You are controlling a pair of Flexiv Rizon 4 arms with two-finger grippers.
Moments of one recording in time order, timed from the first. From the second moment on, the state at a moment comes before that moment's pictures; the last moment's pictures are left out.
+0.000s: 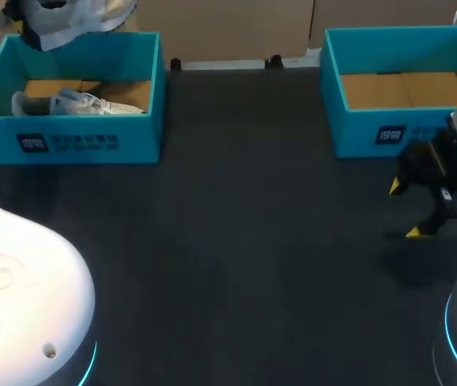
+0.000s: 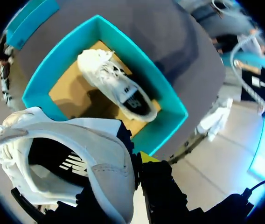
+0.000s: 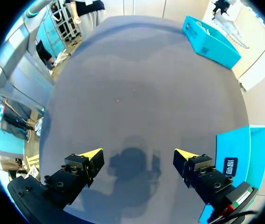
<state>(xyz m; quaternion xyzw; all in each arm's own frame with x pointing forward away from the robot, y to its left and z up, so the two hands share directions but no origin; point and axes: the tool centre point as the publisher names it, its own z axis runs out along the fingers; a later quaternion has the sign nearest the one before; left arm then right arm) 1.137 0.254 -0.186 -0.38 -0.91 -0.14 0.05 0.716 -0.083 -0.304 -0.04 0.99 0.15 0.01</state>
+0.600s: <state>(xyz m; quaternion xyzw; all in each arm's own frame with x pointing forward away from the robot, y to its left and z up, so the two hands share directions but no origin) 1.154 0.282 -0.191 -0.63 -0.77 -0.12 0.00 0.716 -0.083 -0.304 -0.04 0.99 0.15 0.01</state>
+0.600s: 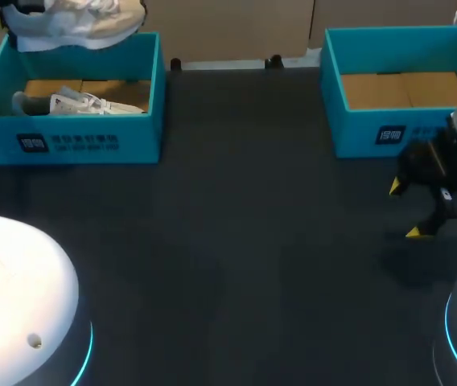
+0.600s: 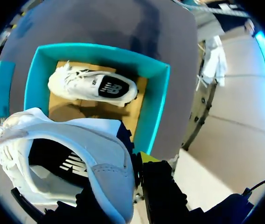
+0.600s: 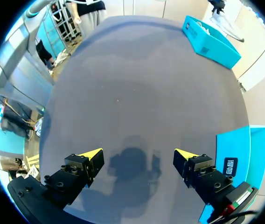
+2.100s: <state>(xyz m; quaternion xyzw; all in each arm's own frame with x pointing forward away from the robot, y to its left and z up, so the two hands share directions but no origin) 1.181 0.303 -0.255 -0.66 -0.74 -0.12 0.04 0.716 -0.083 -0.304 -0.04 0.99 0.15 0.01</state>
